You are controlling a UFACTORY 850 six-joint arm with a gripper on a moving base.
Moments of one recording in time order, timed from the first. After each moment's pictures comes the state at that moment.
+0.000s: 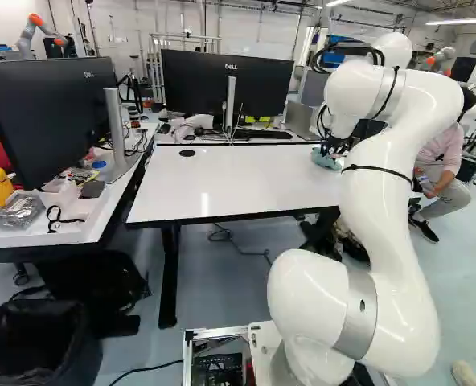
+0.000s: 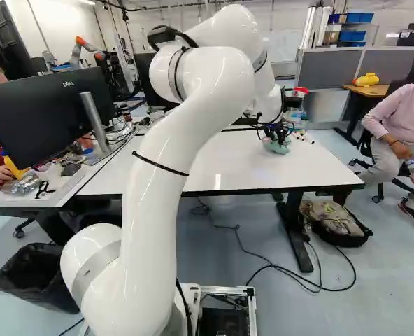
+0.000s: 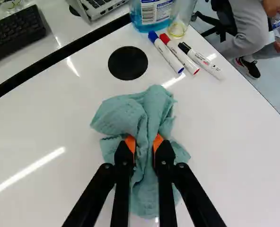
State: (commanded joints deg) arm -31.1 -44.2 -95.5 0.0 -16.0 0.0
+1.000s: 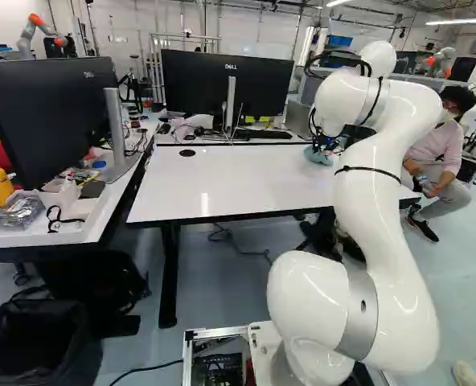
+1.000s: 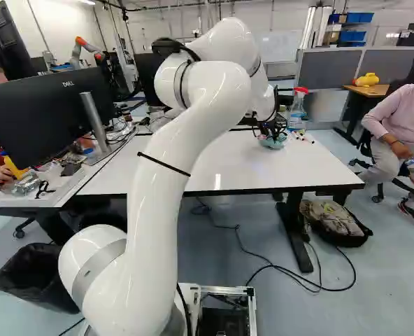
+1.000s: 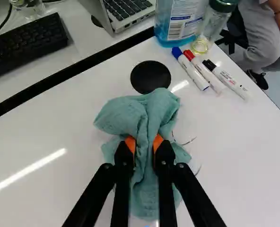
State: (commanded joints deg) arm -28.2 -49.8 -103.7 0.0 -16.0 0.0
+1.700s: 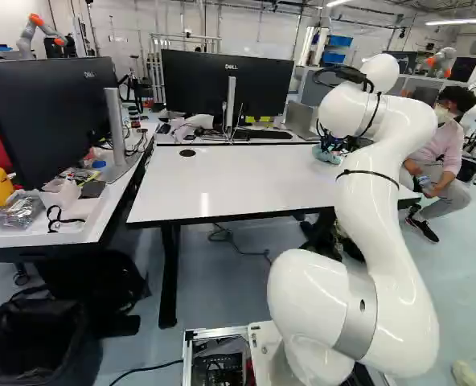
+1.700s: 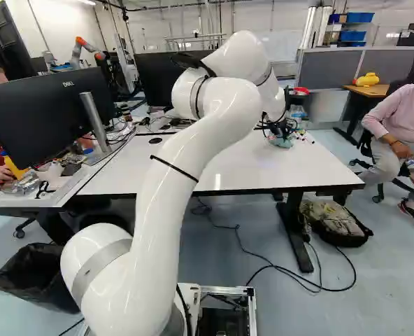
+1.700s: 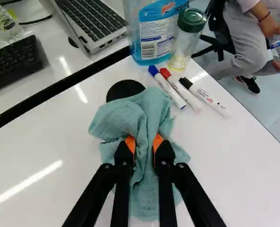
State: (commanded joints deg) arm -31.8 -54.7 -110.9 0.0 -16.0 0.0
